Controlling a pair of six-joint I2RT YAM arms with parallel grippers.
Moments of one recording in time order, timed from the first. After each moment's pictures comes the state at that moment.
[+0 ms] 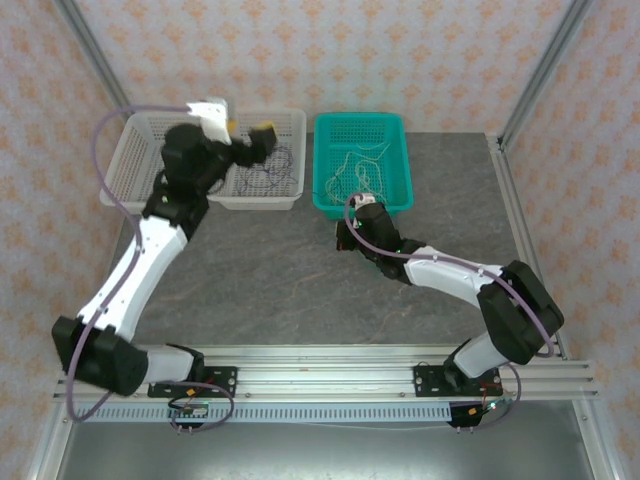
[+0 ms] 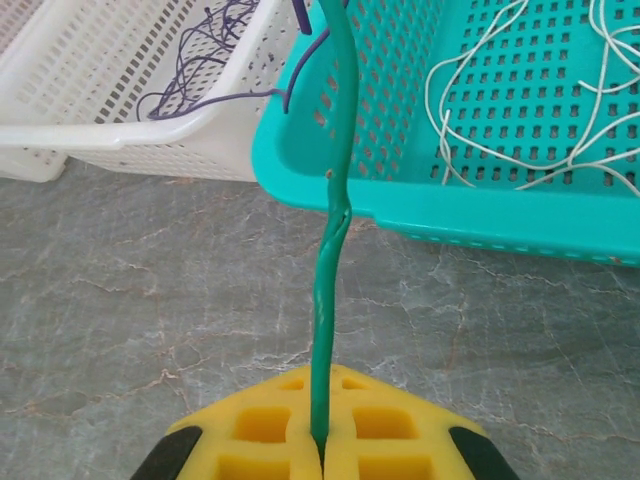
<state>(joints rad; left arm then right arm) -0.27 1.28 1.23 -0.02 0.19 -0.17 0.67 1.50 0.84 0.10 0.06 0.50</state>
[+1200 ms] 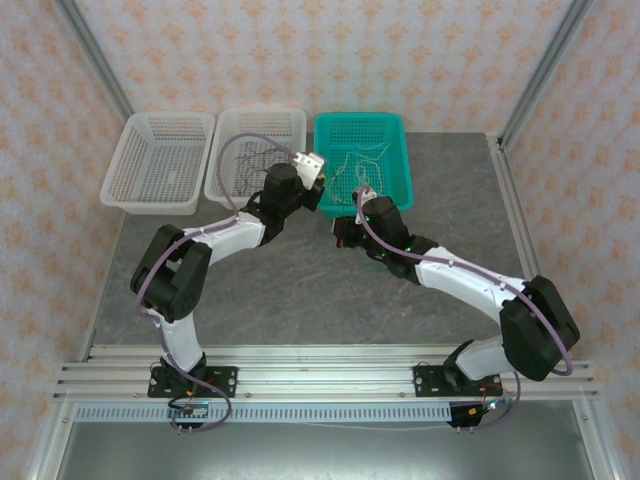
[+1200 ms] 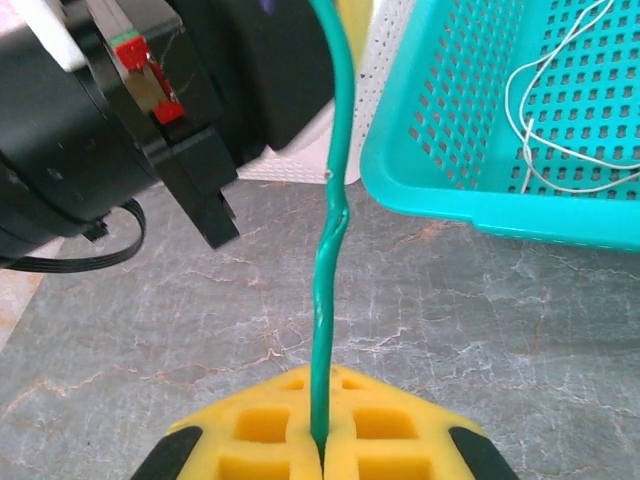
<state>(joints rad) -0.46 1.83 1.16 0.36 0.00 0.08 0.67 1.39 0.86 0.01 -0.06 0.57</state>
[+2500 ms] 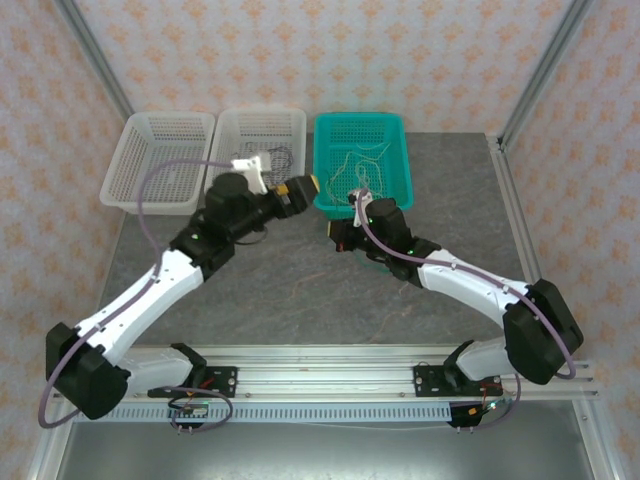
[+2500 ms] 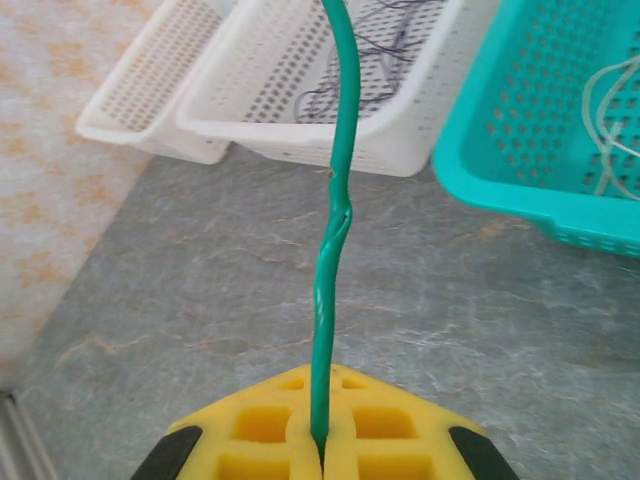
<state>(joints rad) -0.52 1.20 0.99 -0.05 0.16 -0.81 0.67 1.37 0.84 0.08 -0.20 0.52</state>
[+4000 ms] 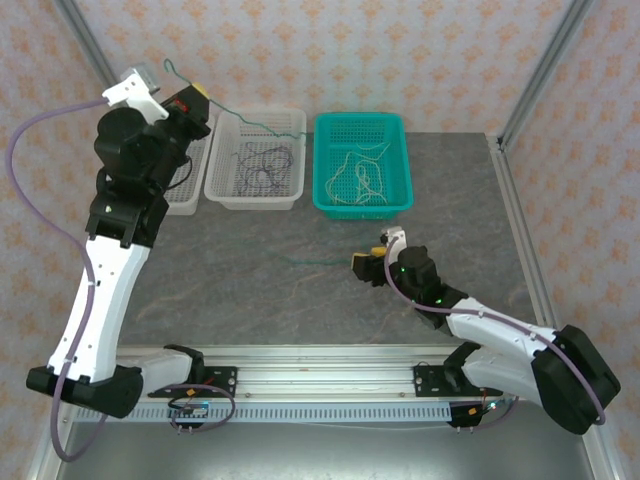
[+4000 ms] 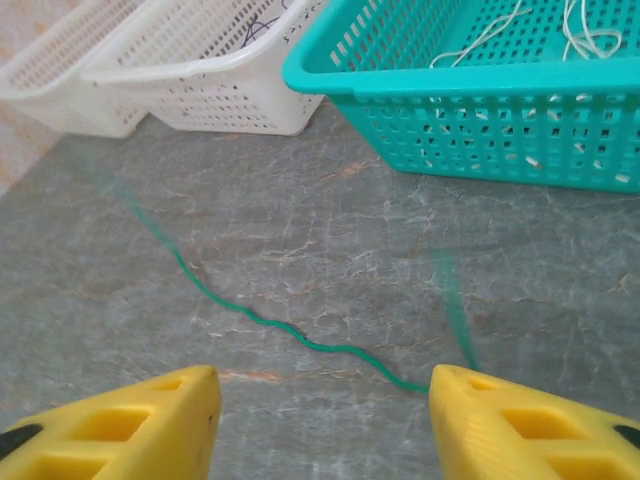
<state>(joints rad) -0.16 1.21 1.60 -0.34 -0.01 -0.66 0.65 1.05 0.36 0.29 -0.02 0.39</state>
